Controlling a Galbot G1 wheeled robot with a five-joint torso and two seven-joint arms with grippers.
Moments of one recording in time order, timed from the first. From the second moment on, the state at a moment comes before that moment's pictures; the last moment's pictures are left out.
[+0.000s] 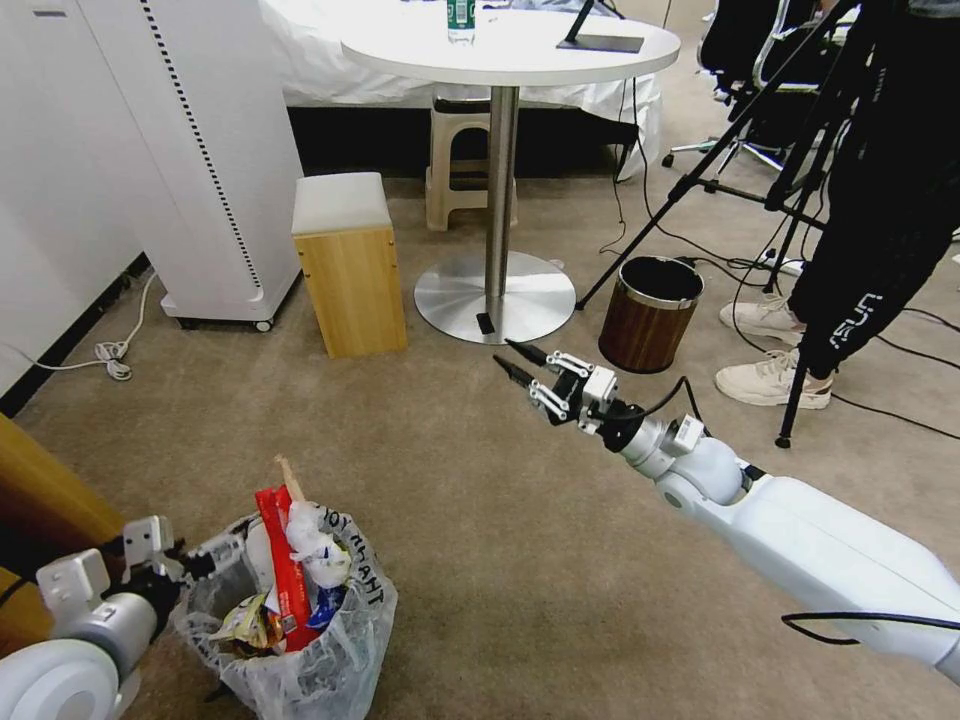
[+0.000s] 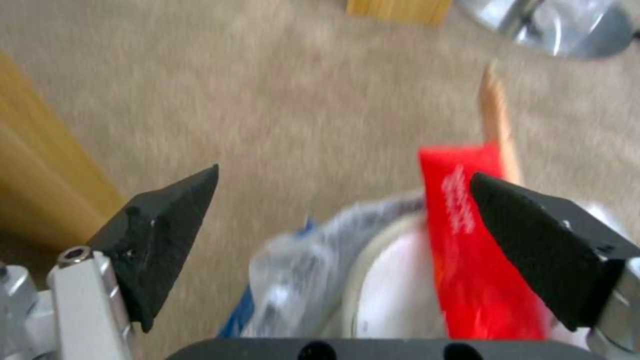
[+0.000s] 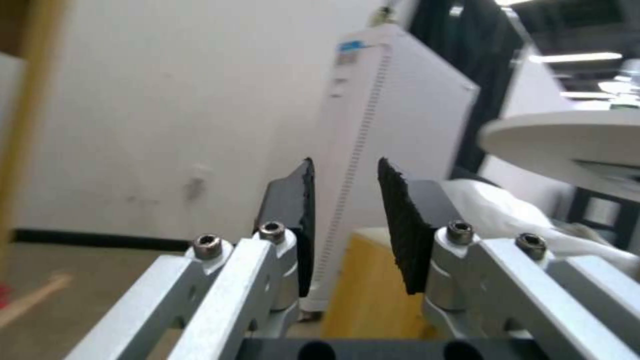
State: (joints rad) left arm 1.76 -0.97 -0.89 -2.21 -0.97 0.46 -0.34; right arm -0.50 0.77 -0.40 1.57 0.71 0.66 -0.25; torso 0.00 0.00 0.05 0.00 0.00
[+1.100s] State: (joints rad) left arm 1.86 -1.09 -0.94 -2.39 -0.61 0.35 -0.23; right arm -1.07 0.93 0.53 1.77 0.66 0.27 0.38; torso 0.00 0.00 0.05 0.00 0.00
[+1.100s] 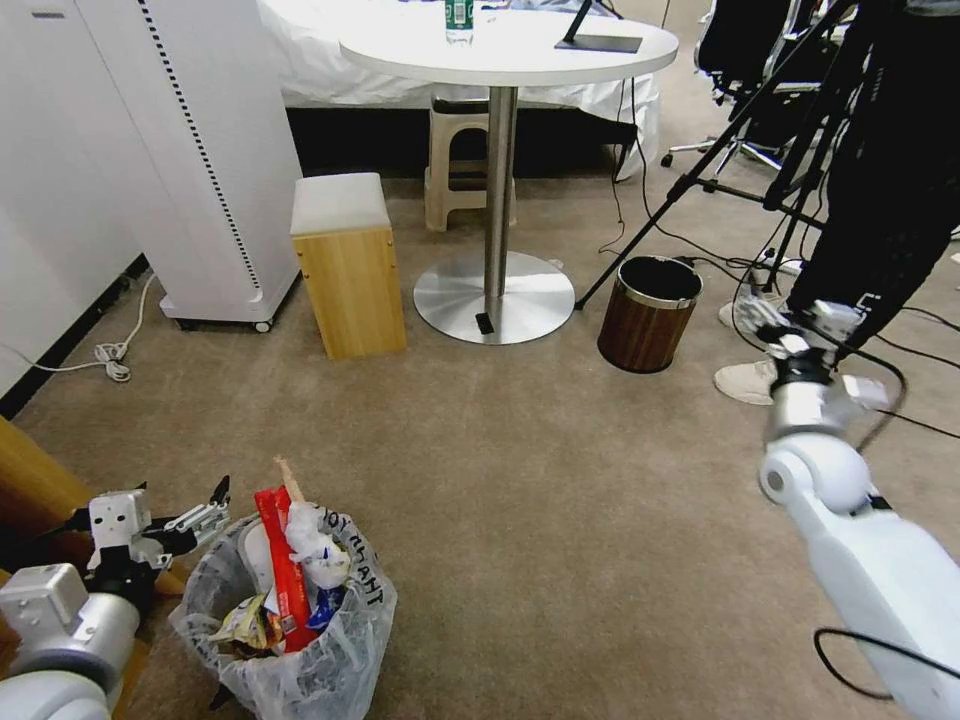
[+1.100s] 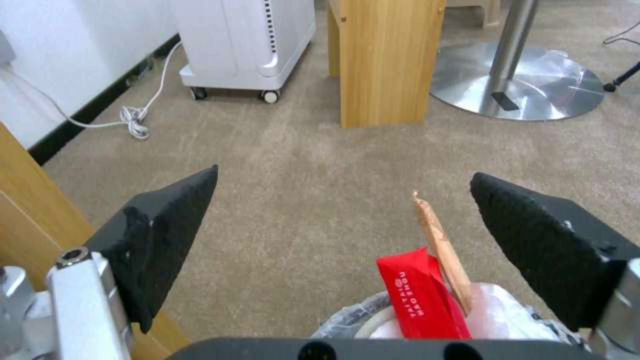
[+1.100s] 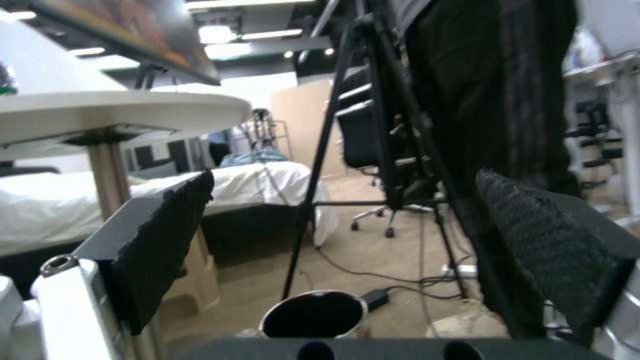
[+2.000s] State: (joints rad) left arm 1.82 -1.15 -0.88 -2.39 -0.50 0.32 -0.17; right arm -1.46 1.23 0.66 1.93 0.40 0.35 0.32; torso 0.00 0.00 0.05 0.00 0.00
